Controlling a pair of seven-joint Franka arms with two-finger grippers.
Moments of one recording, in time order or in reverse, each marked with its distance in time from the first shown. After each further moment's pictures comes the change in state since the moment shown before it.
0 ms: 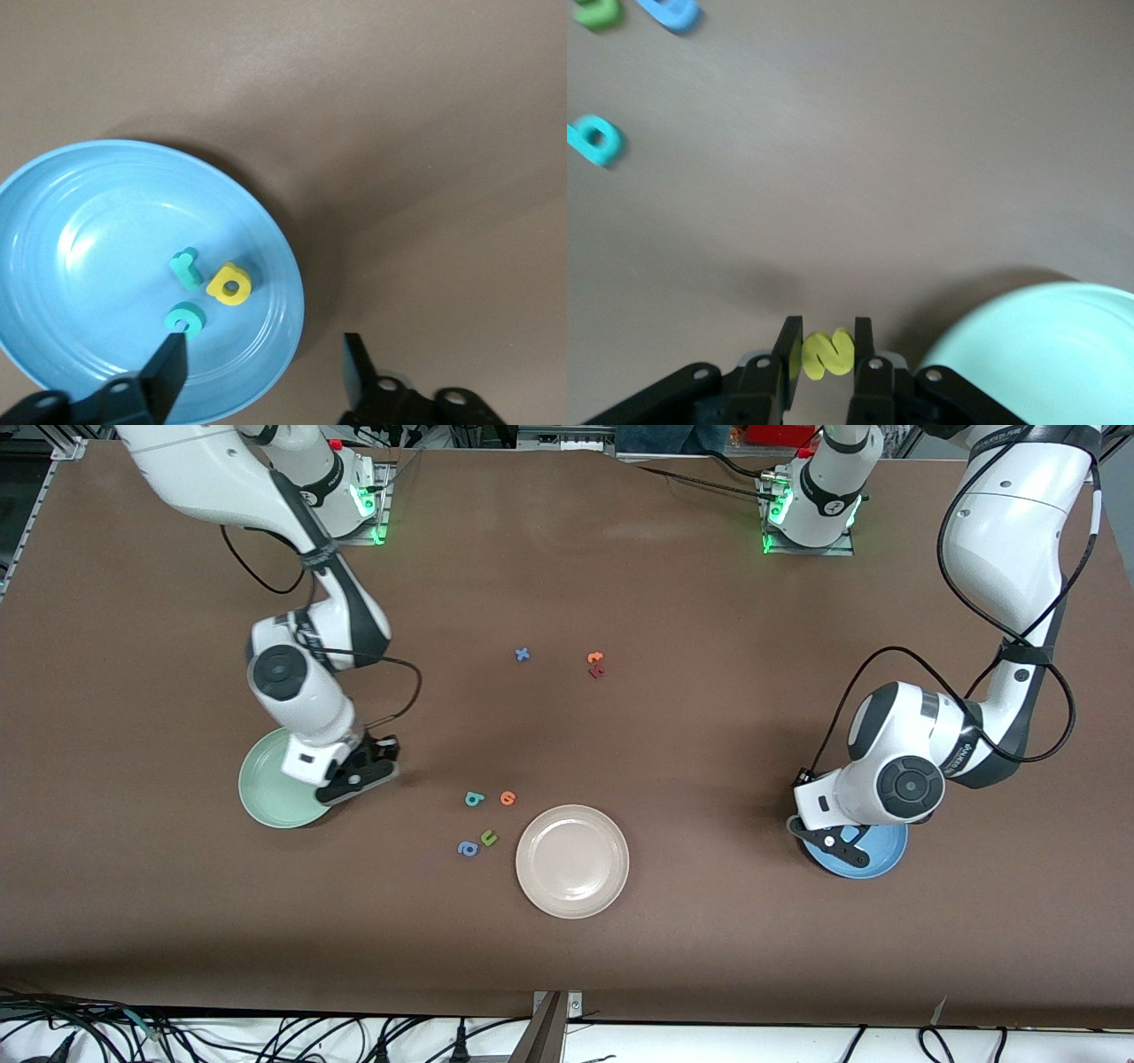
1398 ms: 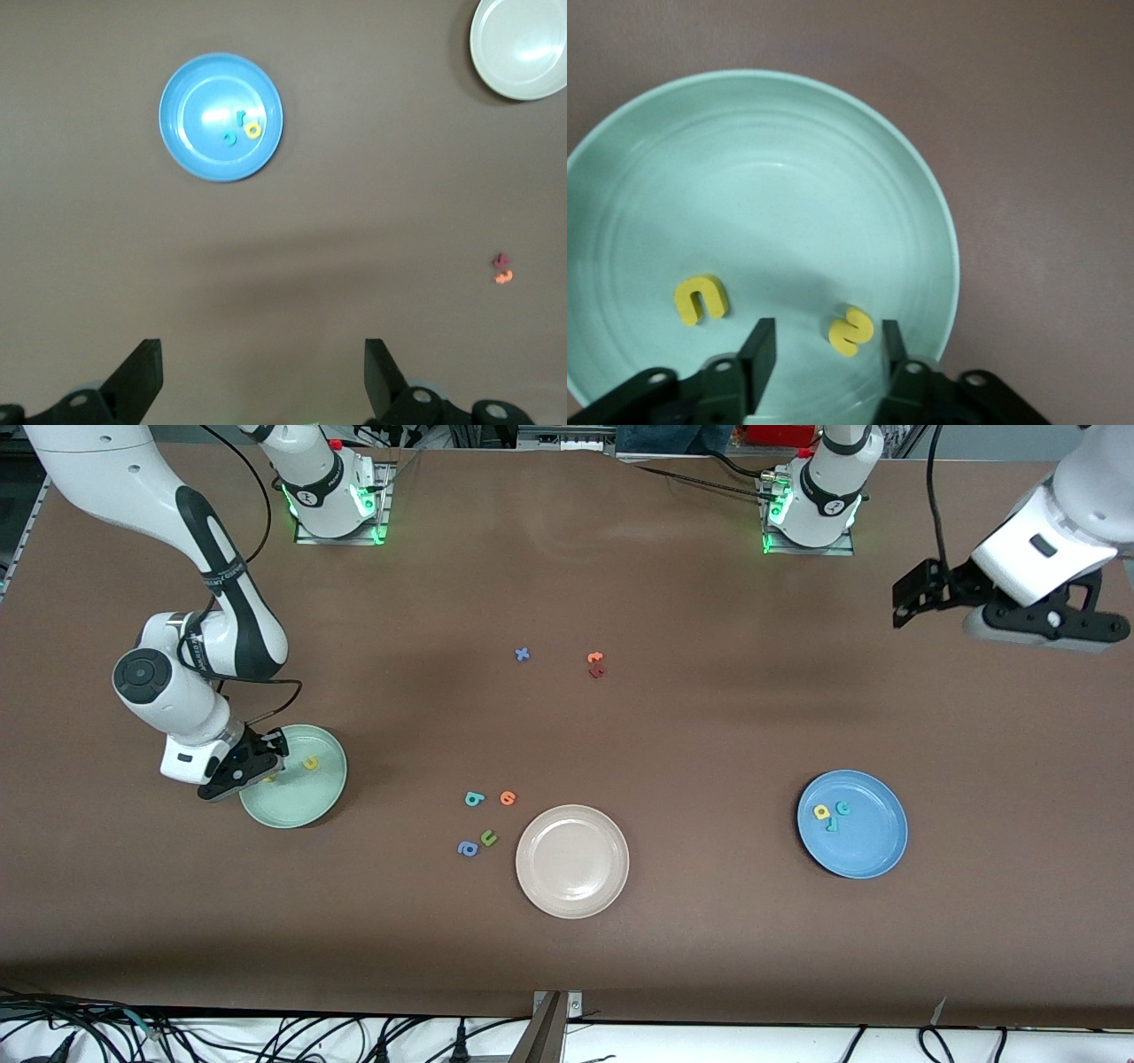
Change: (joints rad) left arm -0.142 -0.748 0.232 -0.089 -0.356 -0.478 -0.203; right arm -0.182 -0.024 -0.097 -0.131 0.009 0.126 -0.346
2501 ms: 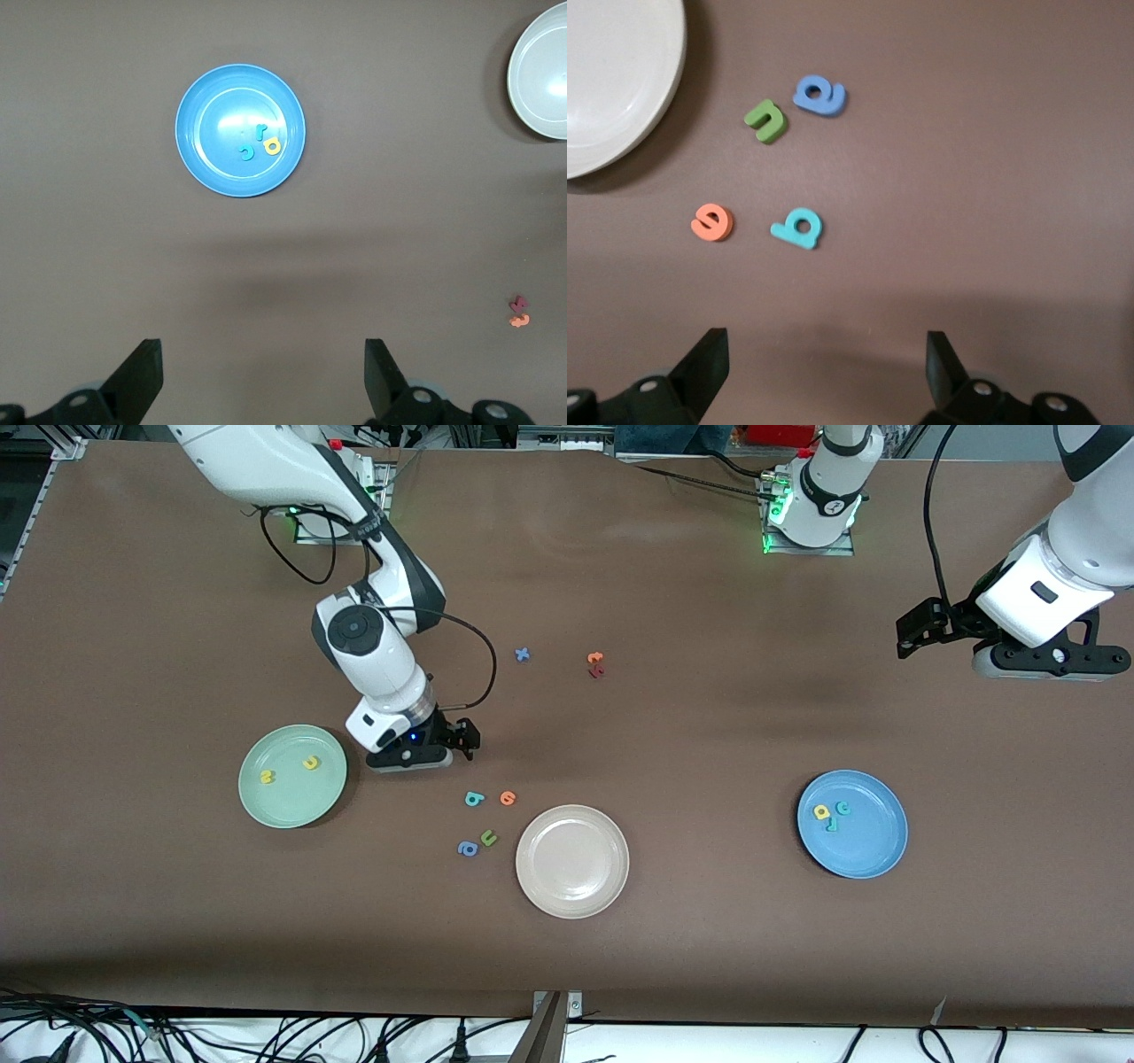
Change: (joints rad) left arm 0.049 0.047 -0.023 -0.039 0.012 0.112 -0.058; right arm 0.287 0.073 0.215 0.150 -0.066 0.039 0.952
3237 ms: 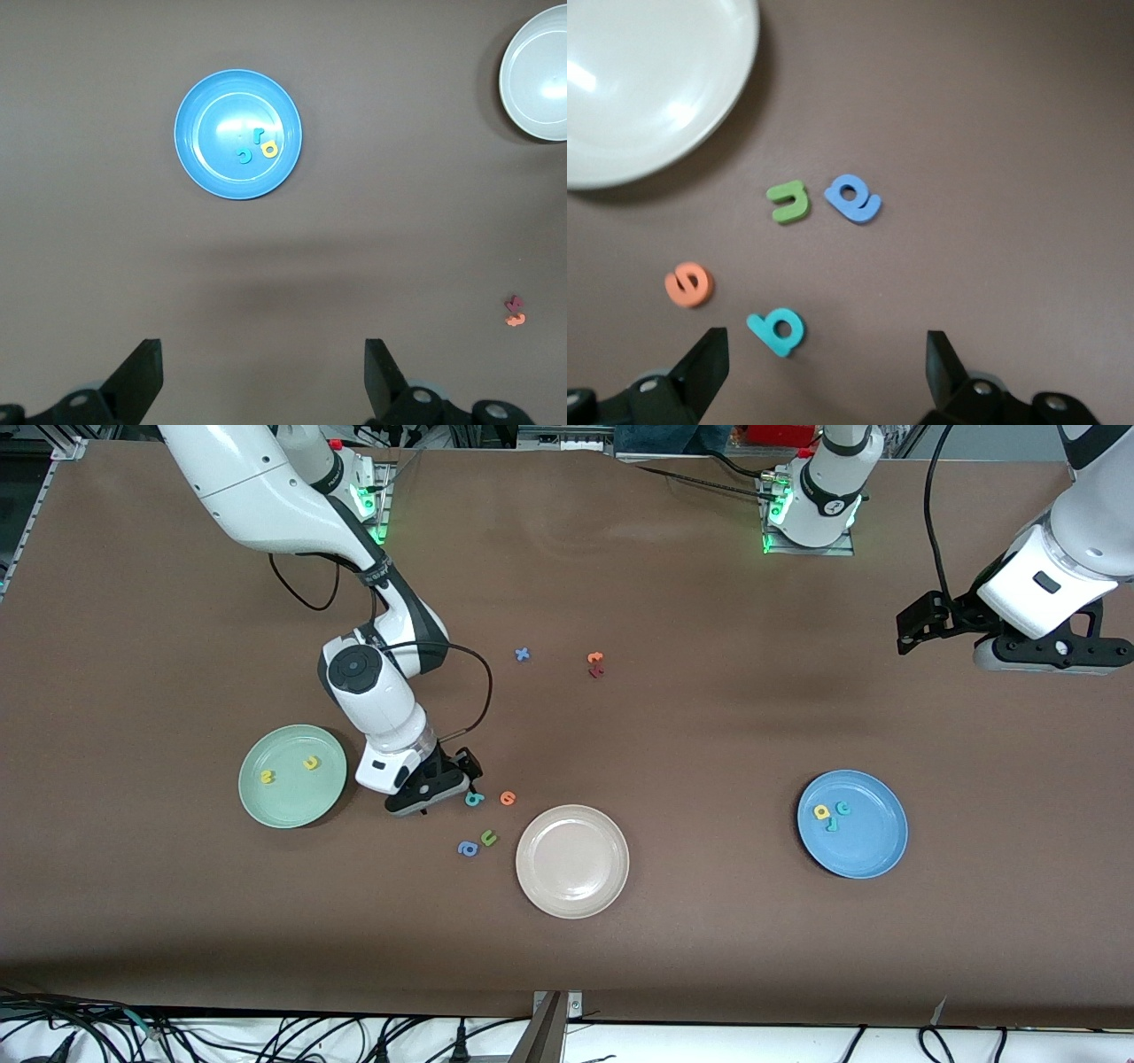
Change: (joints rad) left arm -0.003 -0.009 -0.005 0.010 0.000 -0.006 0.000; right arm 0.012 0.138 -0.042 0.145 0.005 0.087 -0.468
